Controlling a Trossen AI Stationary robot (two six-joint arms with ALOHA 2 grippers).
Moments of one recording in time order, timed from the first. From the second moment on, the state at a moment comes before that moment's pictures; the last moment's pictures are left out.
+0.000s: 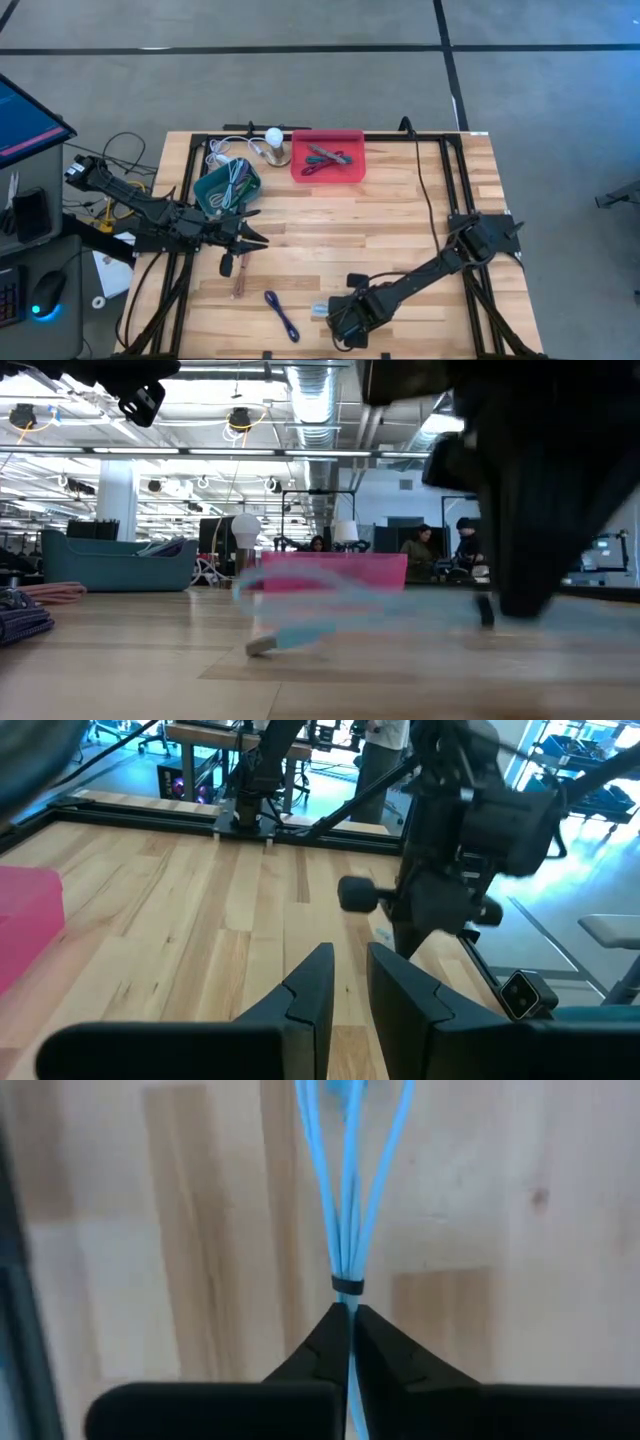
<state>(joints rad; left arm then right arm) -0.47 0.75 0.41 0.14 -0.31 -0.18 0.55 2.12 1.62 -0.83 0.02 0.63</state>
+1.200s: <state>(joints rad) -0.47 0.75 0.41 0.17 -0.57 -0.03 0.31 1.54 1.41 -1.07 0.60 0.33</state>
